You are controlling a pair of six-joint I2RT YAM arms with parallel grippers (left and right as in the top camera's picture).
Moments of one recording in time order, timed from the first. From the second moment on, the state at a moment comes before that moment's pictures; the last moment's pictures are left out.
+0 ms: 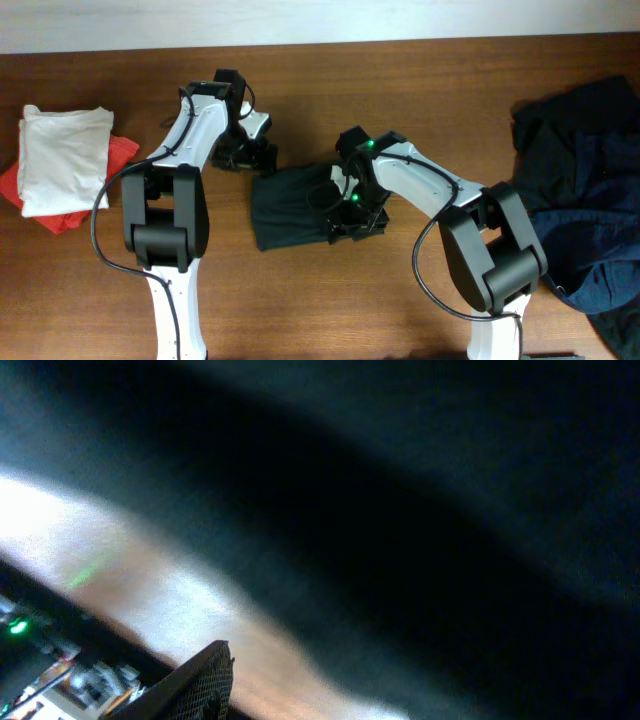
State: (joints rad) left arm -0.14 2.33 1.87 -1.16 0.22 0.16; right arm 0.48 2.05 1.40 -1.07 -0.47 0.18
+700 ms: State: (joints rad) left arm -0.14 2.23 2.02 -1.16 0.66 0.30; right arm 0.19 2.01 1.81 -1.33 -0.09 0.10
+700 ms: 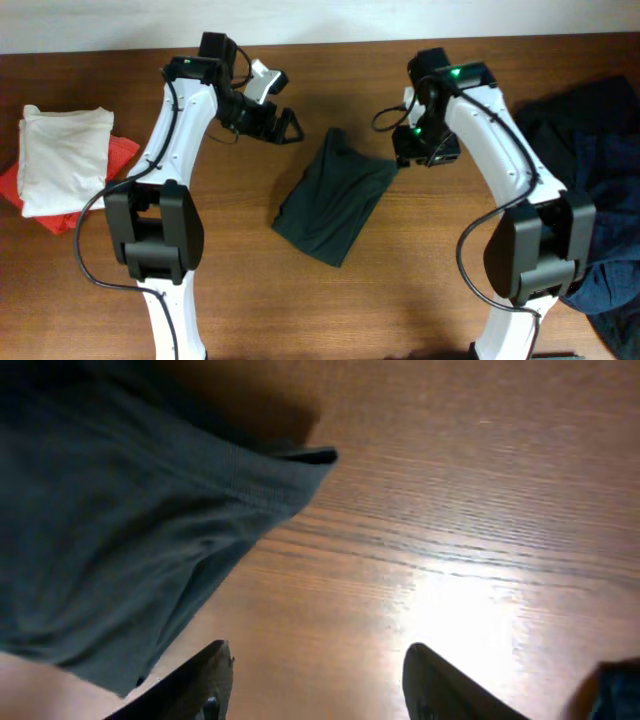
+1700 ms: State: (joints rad) left arm -0.01 2.48 2.41 -1.32 0.43 0.33; right arm 0.08 2.00 1.82 -1.40 -0.07 0.09
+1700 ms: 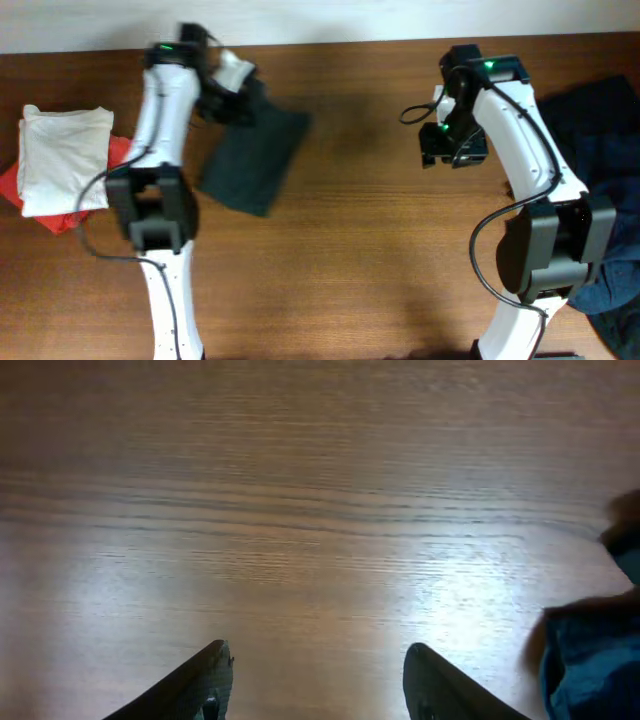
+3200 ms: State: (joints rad) left arm 0.56 2.33 2.50 -1.19 0.33 0.26; right arm 0.06 2.00 1.82 -1.41 -0.09 0.08
